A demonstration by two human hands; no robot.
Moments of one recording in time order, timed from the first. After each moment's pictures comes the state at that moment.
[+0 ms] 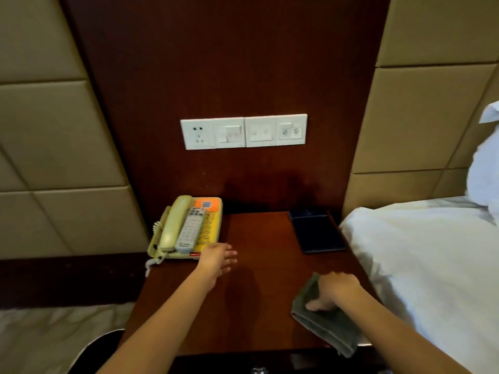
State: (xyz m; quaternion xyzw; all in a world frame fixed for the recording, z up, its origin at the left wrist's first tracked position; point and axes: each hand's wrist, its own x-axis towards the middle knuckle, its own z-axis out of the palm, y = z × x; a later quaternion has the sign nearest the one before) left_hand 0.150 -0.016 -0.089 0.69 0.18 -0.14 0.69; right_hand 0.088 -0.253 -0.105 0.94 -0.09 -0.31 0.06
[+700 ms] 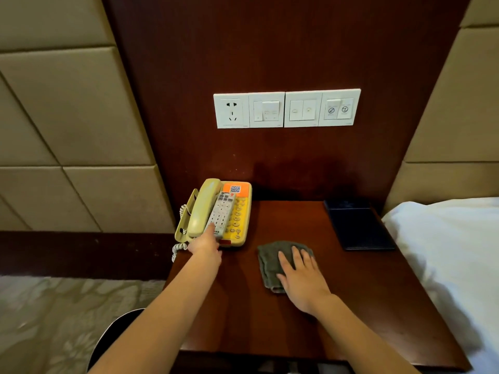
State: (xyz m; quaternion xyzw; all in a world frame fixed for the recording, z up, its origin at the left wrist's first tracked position) left_hand 0.199 0.048 -0.112 0.48 0.41 0.03 0.78; right_hand 0.129 -0.145 -0.163 0.99 0.07 -0.14 -0.03
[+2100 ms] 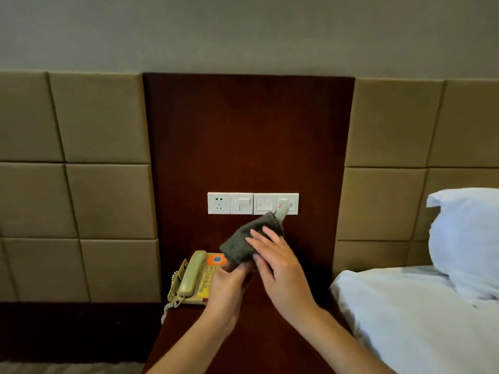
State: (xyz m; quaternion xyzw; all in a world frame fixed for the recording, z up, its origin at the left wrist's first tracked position) left_hand -0.028 -0.026 0.075 0.50 -0.06 0.02 0.86; right_hand -0.026 -0.135 0.077 0.84 0.24 0.39 -0.28
